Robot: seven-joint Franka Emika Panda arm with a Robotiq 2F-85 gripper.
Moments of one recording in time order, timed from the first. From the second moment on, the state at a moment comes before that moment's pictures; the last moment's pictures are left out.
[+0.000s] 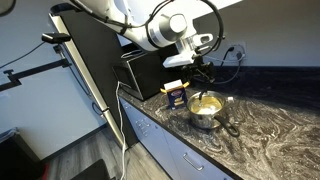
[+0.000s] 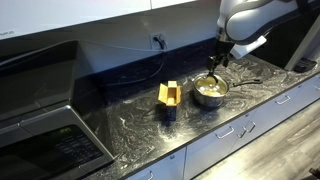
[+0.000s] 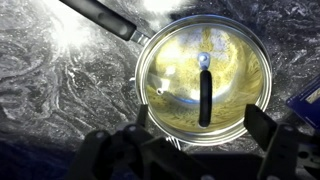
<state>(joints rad) 0.06 0.43 -0.02 -1.80 -0.14 2.33 0.04</state>
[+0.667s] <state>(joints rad) 0.01 0.11 -0.04 -1.97 -0.16 2.23 0.03</state>
